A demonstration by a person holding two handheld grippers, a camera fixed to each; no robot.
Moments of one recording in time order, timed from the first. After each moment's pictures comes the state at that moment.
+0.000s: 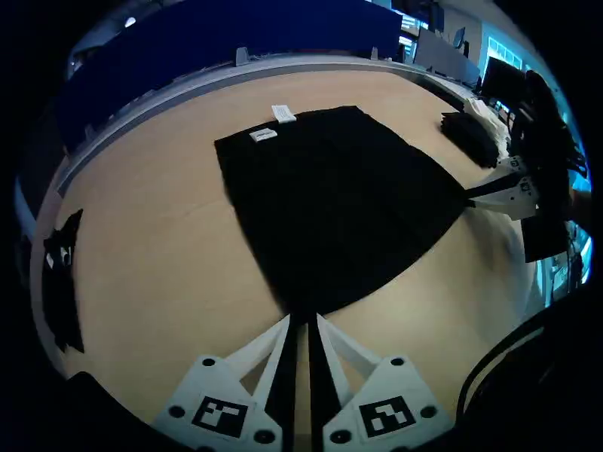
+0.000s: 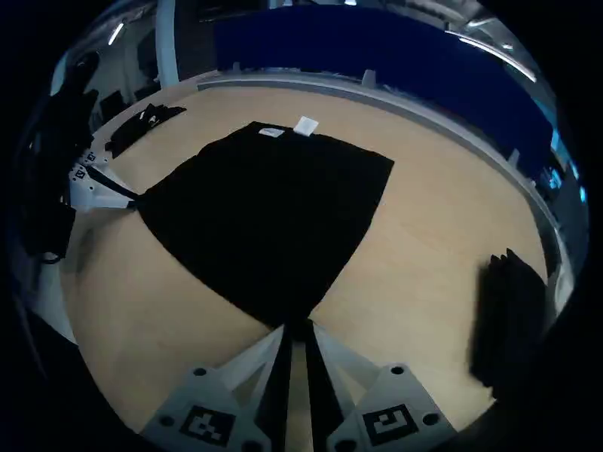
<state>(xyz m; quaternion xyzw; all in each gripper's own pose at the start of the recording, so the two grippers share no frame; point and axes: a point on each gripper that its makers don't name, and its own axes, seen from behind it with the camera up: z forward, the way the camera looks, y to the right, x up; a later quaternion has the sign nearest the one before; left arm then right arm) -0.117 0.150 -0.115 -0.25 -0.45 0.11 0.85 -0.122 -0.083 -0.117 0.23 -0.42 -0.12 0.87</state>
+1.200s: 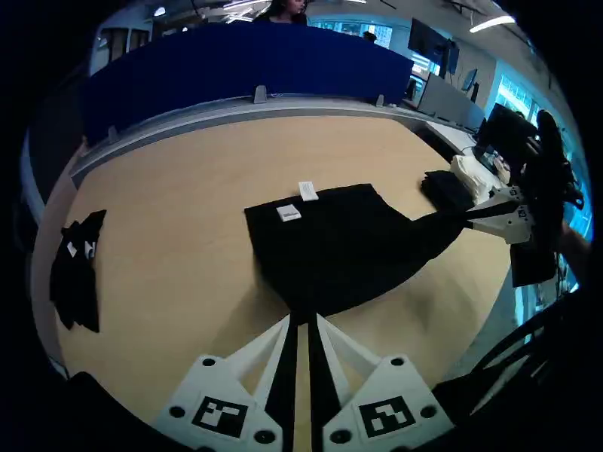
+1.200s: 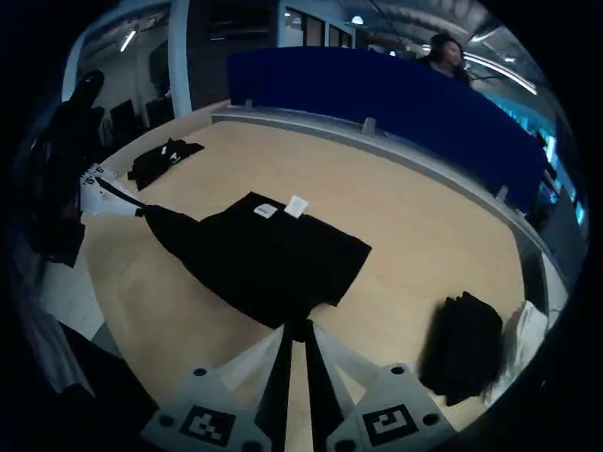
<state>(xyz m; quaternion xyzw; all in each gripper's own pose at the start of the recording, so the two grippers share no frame) 0.001 0.148 -0.138 -0.23 -0.42 0.03 0.88 0.000 -0.085 -0.131 0.25 -0.38 -0.11 0.88</state>
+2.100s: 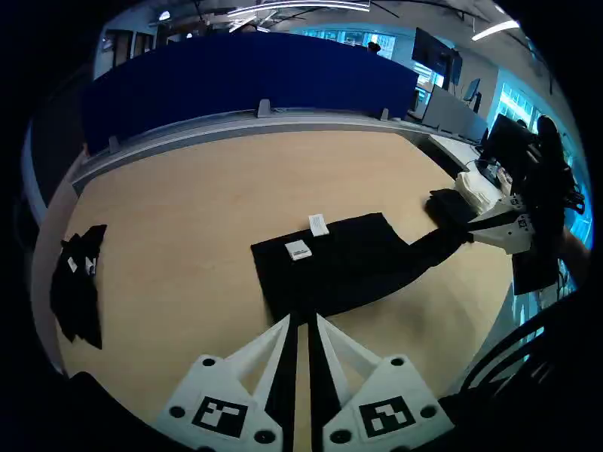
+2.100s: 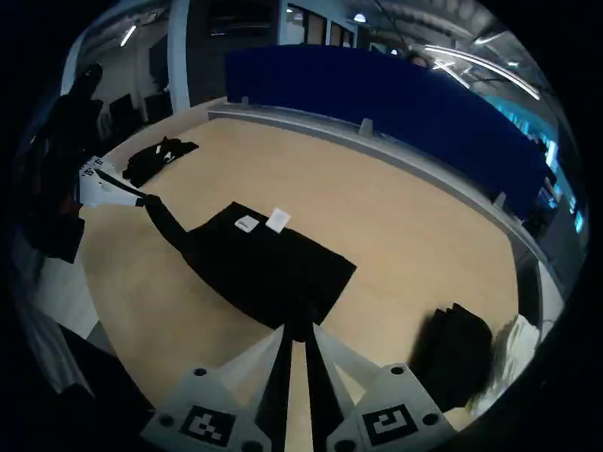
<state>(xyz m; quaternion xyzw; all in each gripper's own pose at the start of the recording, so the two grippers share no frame) 0.011 0.156 -0.095 -0.23 -0.40 0.03 0.89 0.007 -0.078 -0.099 0.25 -0.39 -0.13 0.88</state>
